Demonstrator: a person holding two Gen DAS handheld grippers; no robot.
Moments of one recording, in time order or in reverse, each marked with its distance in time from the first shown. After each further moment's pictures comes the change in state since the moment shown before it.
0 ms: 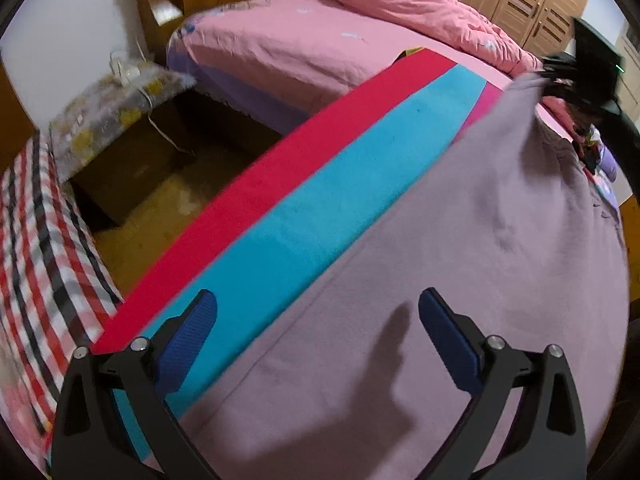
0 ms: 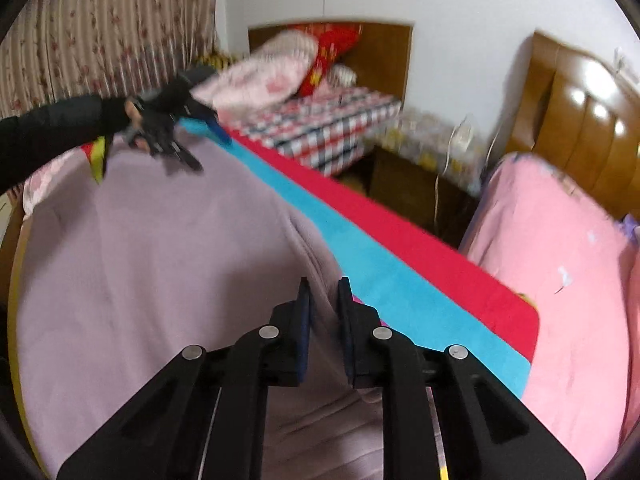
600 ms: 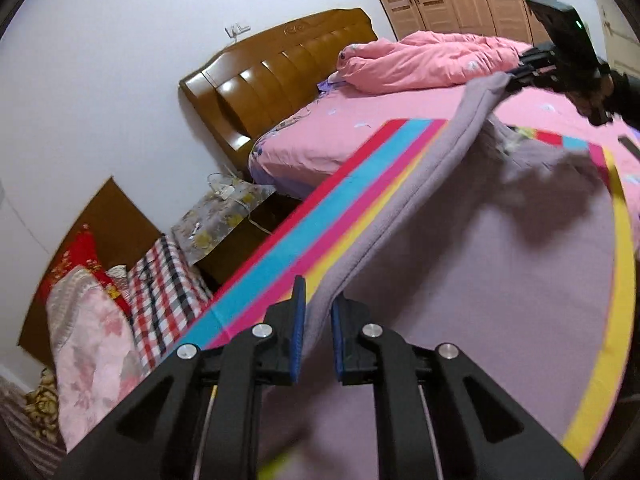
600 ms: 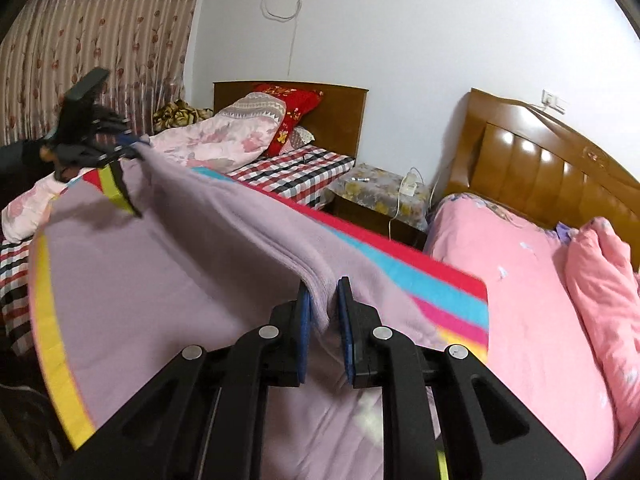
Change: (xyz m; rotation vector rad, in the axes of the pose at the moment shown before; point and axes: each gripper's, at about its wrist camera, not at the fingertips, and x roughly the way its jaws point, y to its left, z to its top) left arm -0.168 -0.264 -0.140 0.221 -0.332 0.542; right arm -0.147 0.145 -0.057 0.055 -0.183 -0.227
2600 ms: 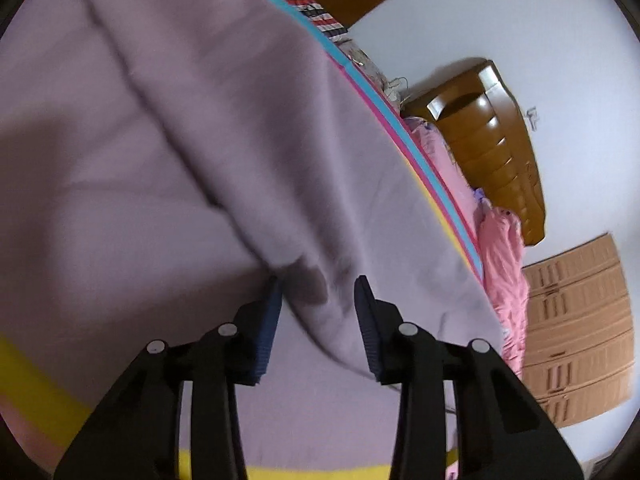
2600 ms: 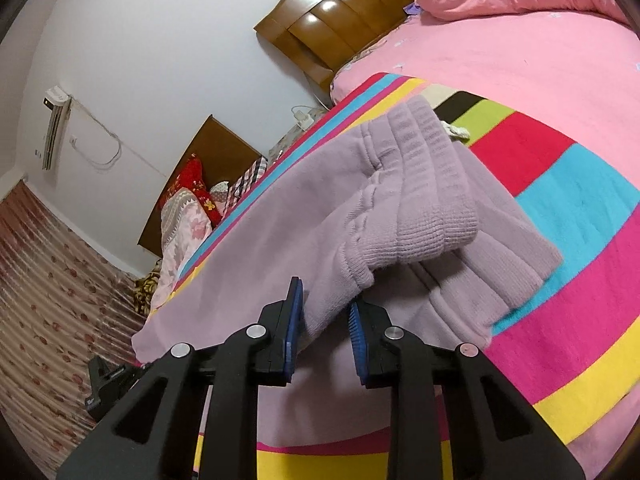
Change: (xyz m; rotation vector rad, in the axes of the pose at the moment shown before) left arm -0.027 -0.024 -0.205 -1.603 0.128 -0.134; right arm -0.022 0.028 -0.157 1.067 -0.019 -0.008
